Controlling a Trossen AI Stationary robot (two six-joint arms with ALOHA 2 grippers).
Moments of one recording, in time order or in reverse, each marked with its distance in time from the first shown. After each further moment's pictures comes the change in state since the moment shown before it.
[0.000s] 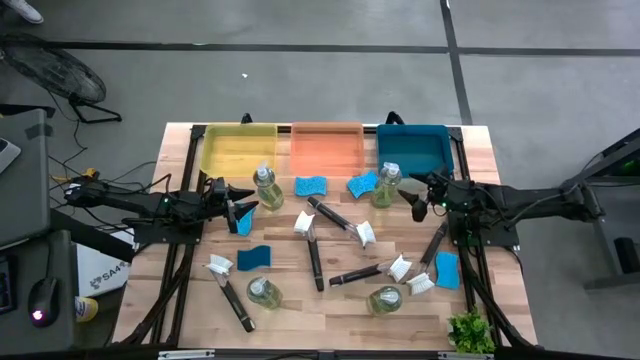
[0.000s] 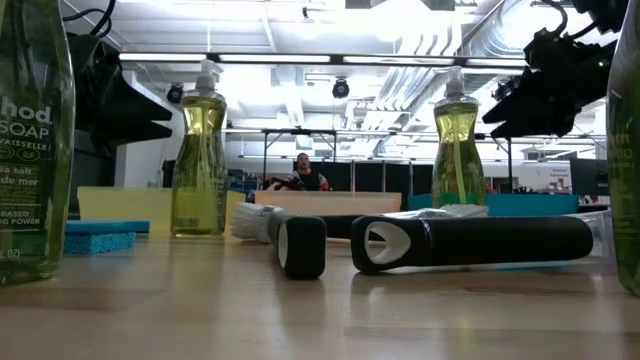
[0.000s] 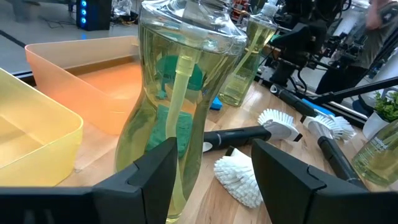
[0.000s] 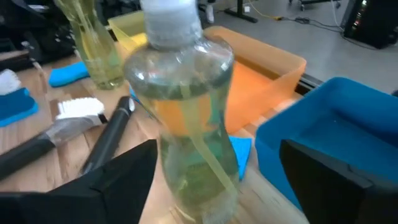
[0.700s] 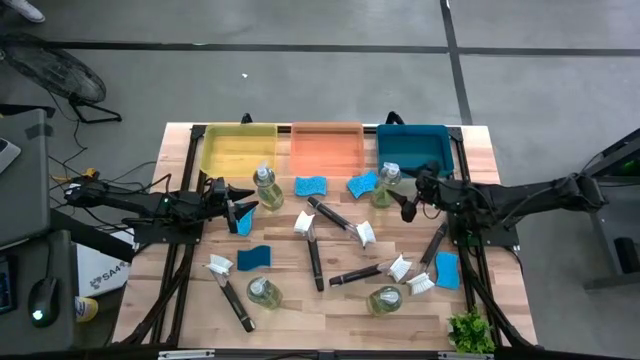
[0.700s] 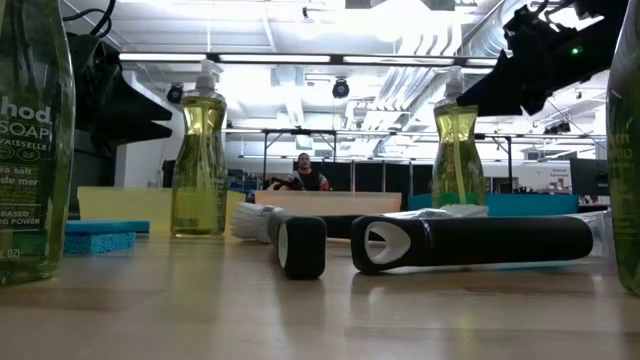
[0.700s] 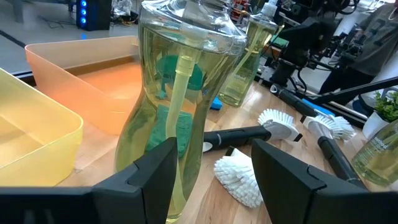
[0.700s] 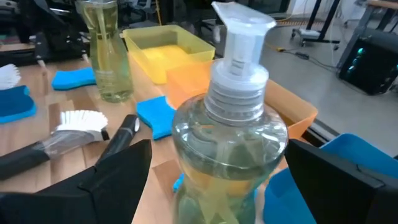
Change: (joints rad) left arm 0.000 0.000 0.000 0.000 0.000 0.000; right arm 0.038 0.229 0.060 0.248 0.042 -0.188
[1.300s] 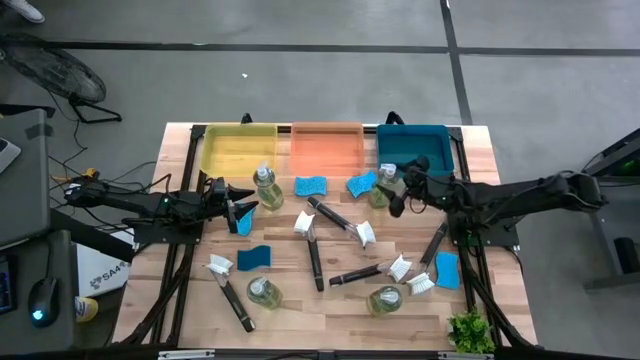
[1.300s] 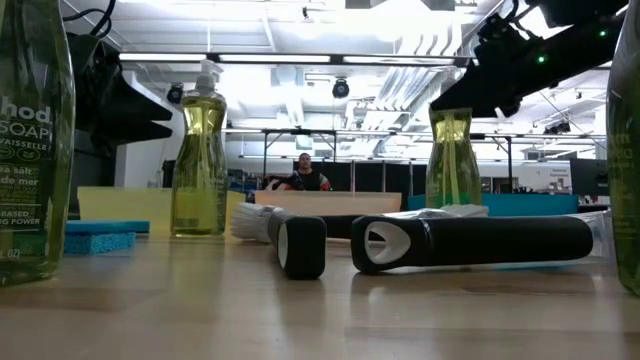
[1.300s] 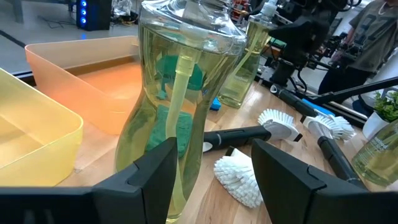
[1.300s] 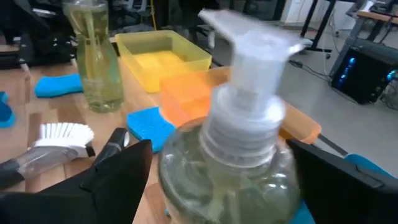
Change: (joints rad) left arm 0.000 0.000 0.000 0.000 0.000 0.000; right arm -0.084 0.204 0.016 0.225 -0.048 -0.075
